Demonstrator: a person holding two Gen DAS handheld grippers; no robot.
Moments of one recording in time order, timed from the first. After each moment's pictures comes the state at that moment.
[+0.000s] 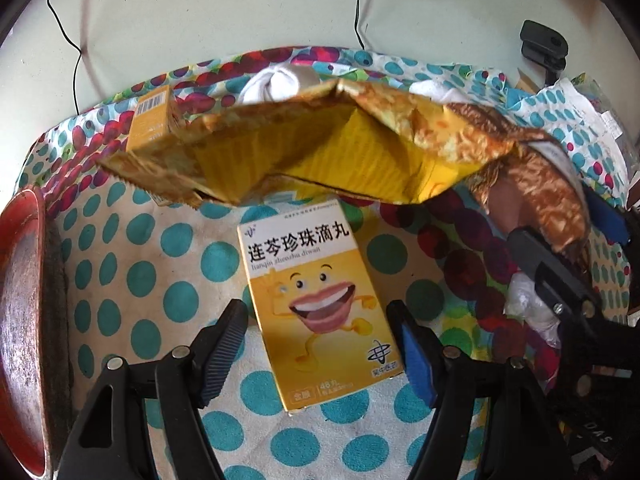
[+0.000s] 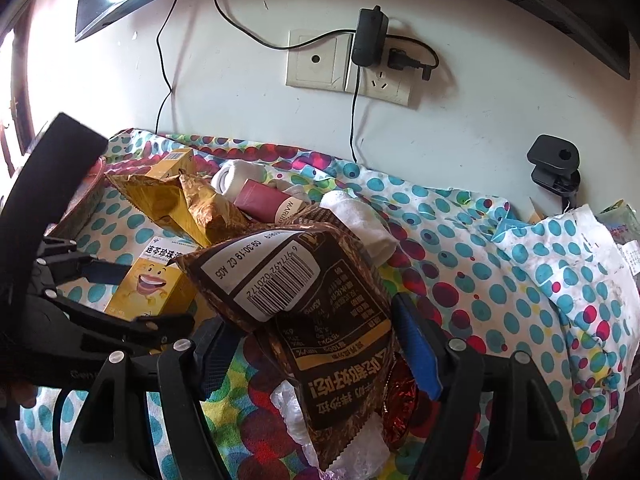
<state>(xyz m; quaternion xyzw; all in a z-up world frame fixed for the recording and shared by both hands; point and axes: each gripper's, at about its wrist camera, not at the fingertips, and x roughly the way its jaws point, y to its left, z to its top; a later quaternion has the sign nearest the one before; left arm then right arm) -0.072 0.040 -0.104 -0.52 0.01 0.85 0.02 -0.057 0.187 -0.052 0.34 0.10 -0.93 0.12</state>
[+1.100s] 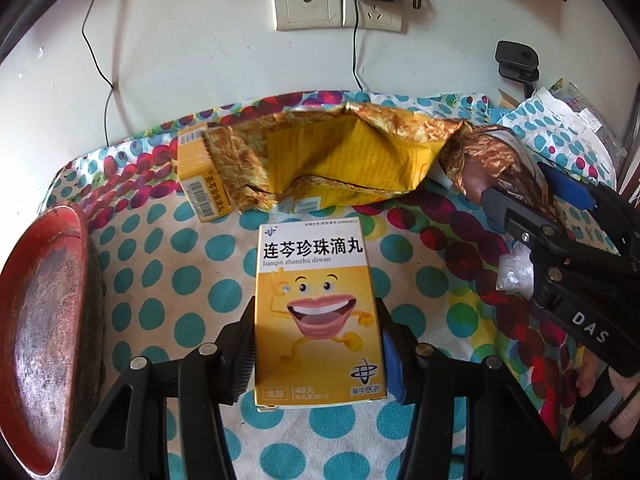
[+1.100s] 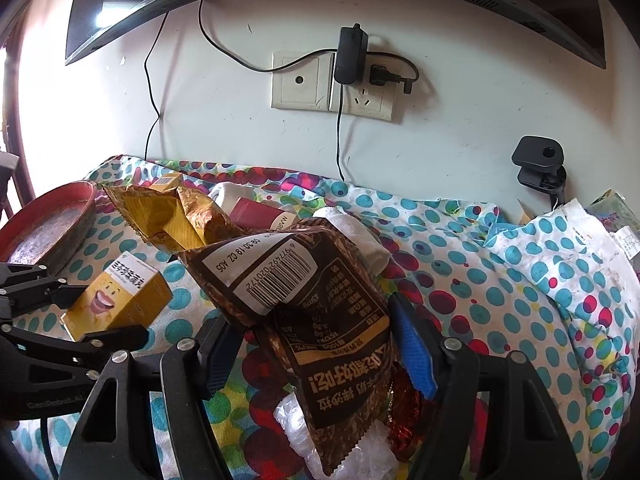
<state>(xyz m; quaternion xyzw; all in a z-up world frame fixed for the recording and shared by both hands) -0.028 0.025 -0.083 -0.45 0.03 0.89 0.02 -0.051 0.189 -0.057 0.30 0.07 -0.95 0.10</state>
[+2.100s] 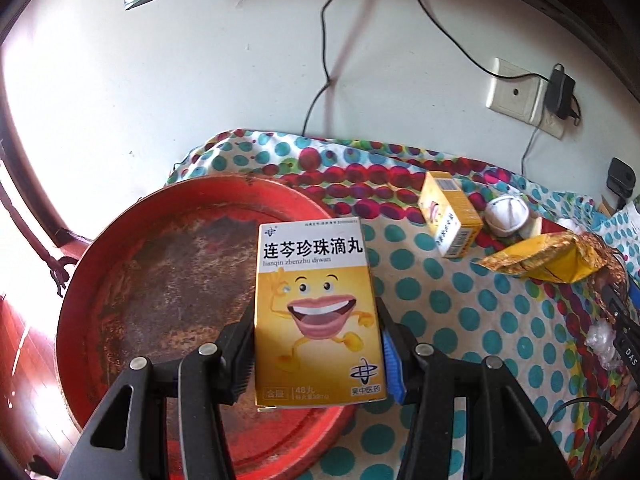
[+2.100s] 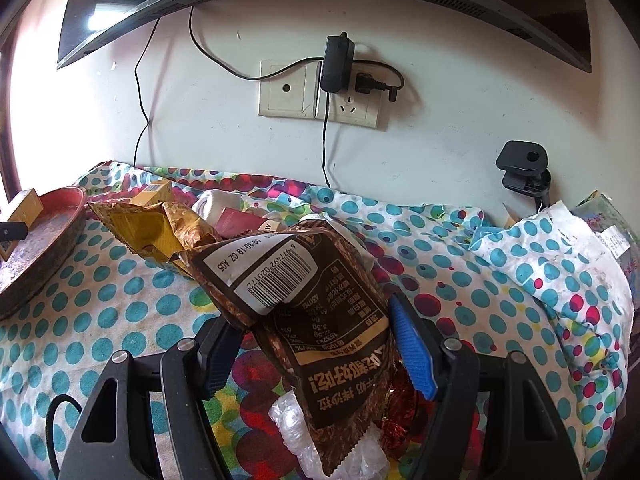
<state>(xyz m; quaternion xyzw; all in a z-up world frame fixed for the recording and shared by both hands) 0.017 -0.156 -0.033 -0.41 -0.06 0.90 -0.15 -0.047 0.190 -0.054 0.29 0.08 -0.95 0.08</state>
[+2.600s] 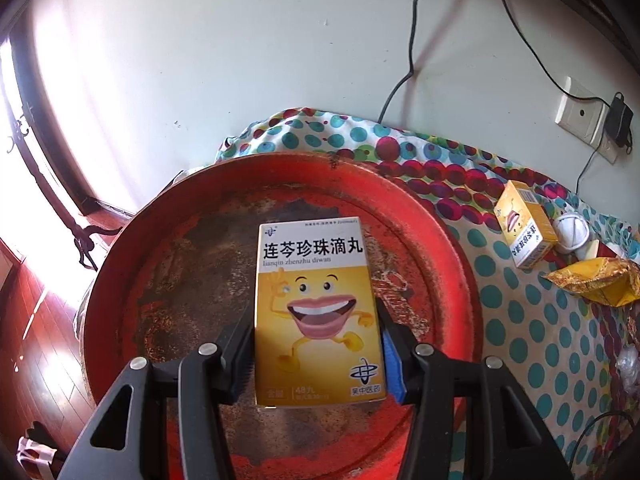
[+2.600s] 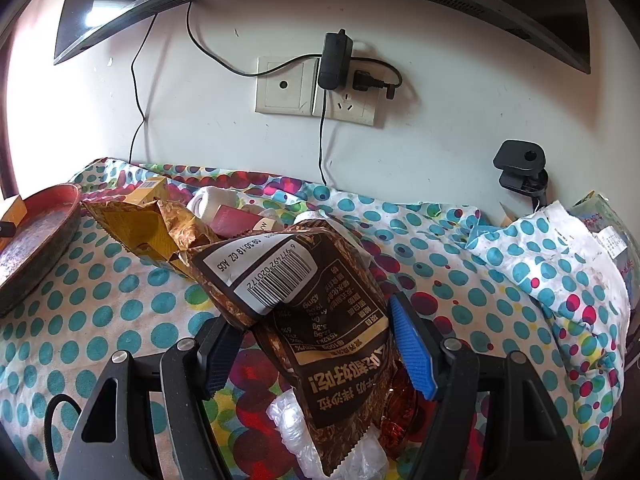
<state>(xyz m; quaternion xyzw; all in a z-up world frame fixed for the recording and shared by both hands) 0.023 -0.219 -0.047 -0.43 -0.09 0.87 -0.22 -0.048 0.191 -0.056 0.29 0.08 -0.95 0.07</state>
